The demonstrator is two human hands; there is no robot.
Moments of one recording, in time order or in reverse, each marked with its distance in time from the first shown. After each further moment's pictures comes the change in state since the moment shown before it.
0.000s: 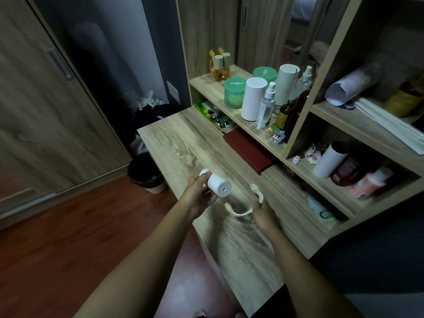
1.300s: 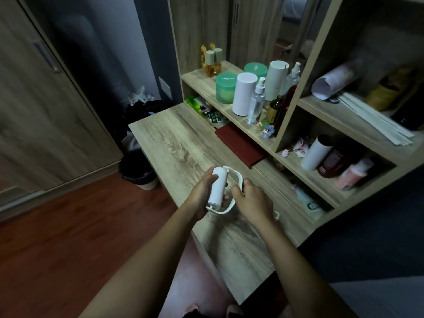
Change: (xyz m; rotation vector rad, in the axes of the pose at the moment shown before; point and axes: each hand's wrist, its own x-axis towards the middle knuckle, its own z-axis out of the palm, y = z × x) left_hand -0.021 -0.025 0.018 0.156 -0.282 0.015; right_hand -0.068 -0.053 -0.035 -0.360 0.159 -0.402
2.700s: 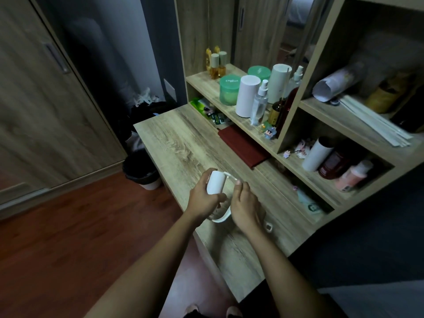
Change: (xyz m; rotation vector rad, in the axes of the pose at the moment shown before) left_hand -0.036 -0.007 0.008 0.640 0.334 0.317; right_hand -0.021 -0.015 0.014 0.202 0.008 0.129
